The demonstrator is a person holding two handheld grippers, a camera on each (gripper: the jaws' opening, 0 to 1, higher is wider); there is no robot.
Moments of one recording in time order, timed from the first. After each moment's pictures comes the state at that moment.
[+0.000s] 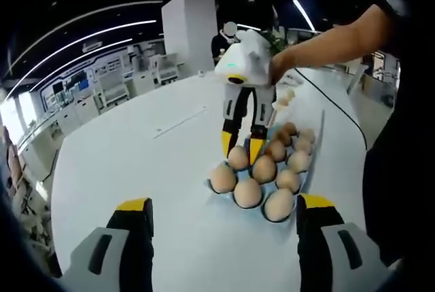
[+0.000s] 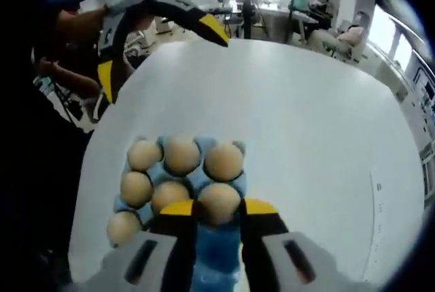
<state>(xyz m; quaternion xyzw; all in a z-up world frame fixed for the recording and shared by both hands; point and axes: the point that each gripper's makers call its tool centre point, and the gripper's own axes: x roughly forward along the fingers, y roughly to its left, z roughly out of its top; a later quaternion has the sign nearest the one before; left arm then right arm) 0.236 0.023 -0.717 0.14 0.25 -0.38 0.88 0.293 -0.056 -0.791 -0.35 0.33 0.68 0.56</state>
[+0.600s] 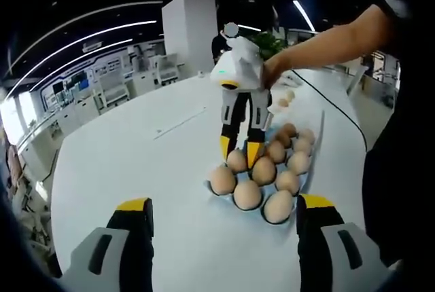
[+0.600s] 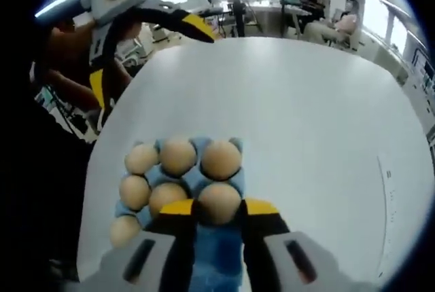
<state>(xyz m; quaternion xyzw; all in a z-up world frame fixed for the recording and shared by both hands) 0.235 0.015 -0.712 0.14 0.25 -0.38 0.88 0.295 -0.056 -0.796 -0.30 0.35 0.68 0.56</state>
